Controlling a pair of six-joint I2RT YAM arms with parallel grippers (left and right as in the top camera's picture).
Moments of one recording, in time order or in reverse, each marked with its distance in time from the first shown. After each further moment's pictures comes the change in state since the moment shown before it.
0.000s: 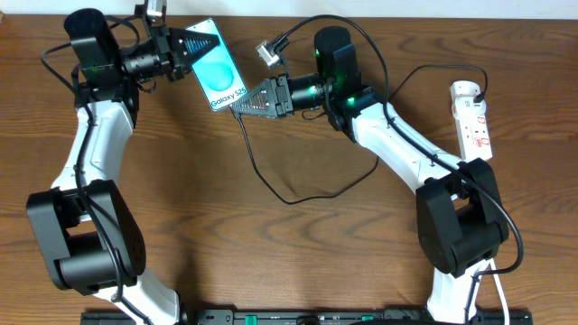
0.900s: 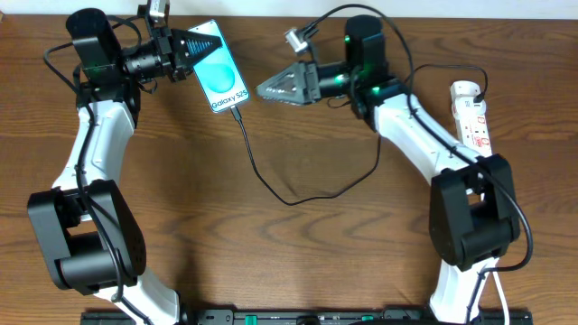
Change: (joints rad) left arm -0.004 0.000 0.000 0.000 0.016 0.000; right arm -0.127 0.000 0.000 0.001 -0.088 -0.047
